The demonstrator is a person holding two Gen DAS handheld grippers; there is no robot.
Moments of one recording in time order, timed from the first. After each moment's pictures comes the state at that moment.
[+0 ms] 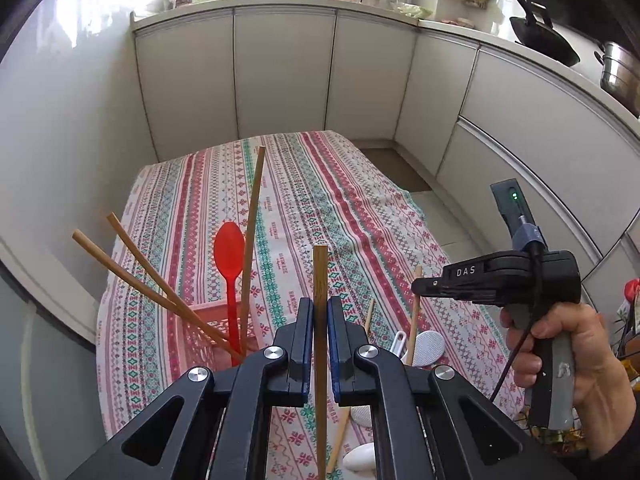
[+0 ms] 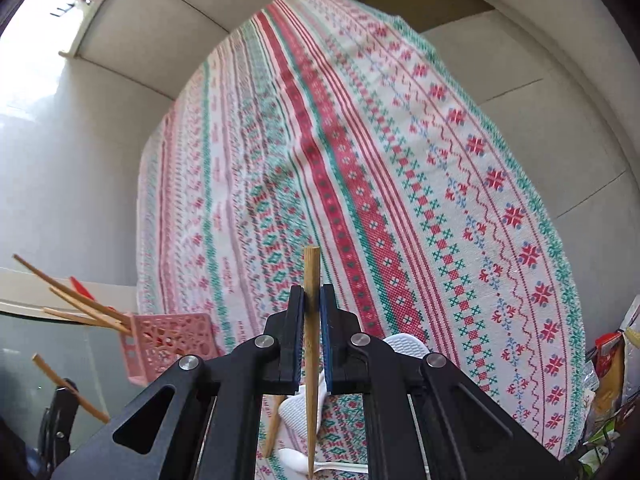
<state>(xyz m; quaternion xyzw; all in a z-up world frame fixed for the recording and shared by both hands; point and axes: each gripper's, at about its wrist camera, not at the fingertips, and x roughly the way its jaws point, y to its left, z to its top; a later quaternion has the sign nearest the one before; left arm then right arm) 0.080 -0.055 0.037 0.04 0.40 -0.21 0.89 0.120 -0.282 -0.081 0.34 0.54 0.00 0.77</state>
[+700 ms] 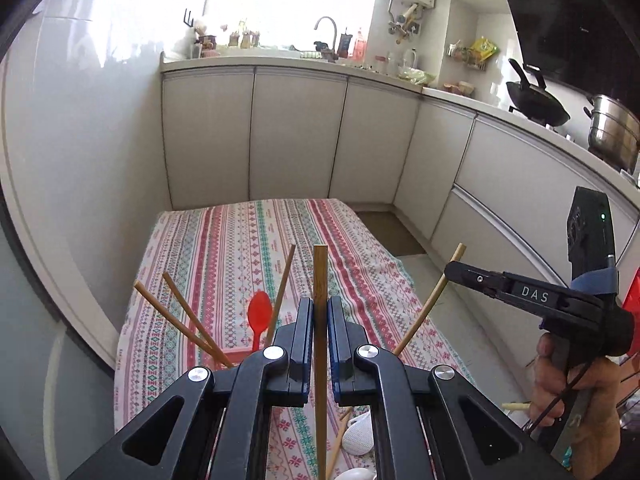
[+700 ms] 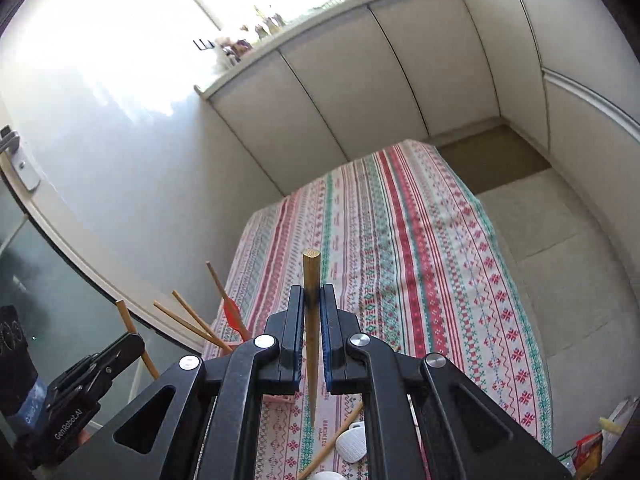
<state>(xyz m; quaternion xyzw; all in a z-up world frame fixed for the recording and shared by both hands) 0.055 -0.017 0.101 -0.01 0.31 -0.21 0.93 0.061 -0.239 0.070 0.24 0.32 0.08 0.91</state>
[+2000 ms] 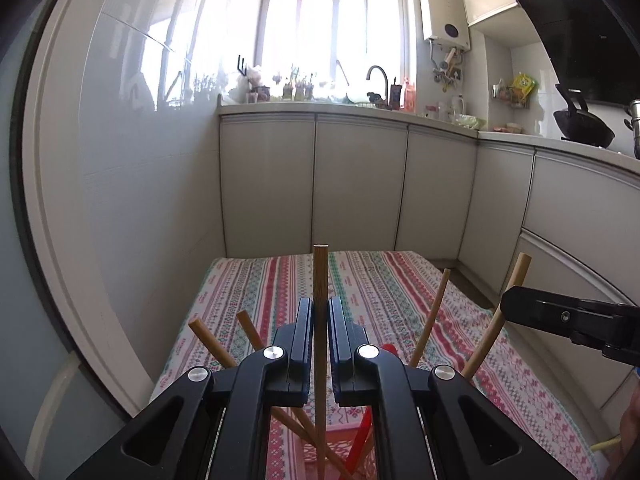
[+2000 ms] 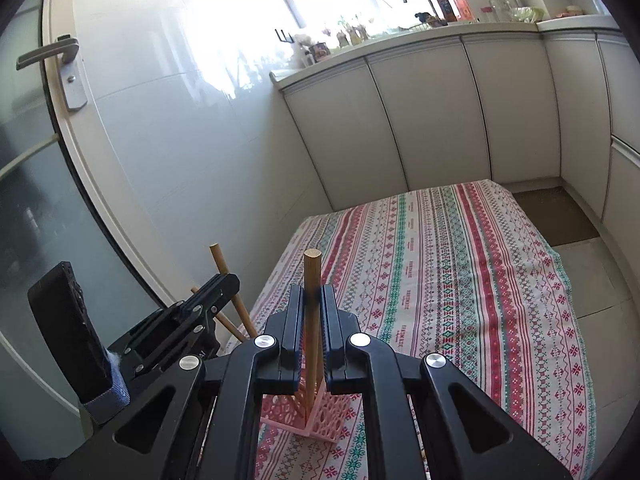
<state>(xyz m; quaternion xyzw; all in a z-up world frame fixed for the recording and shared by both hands) 0.122 0.025 0.021 -0.01 0.19 -0.12 0.97 0.098 -0.126 0.047 0.16 0.28 0.16 0.93</state>
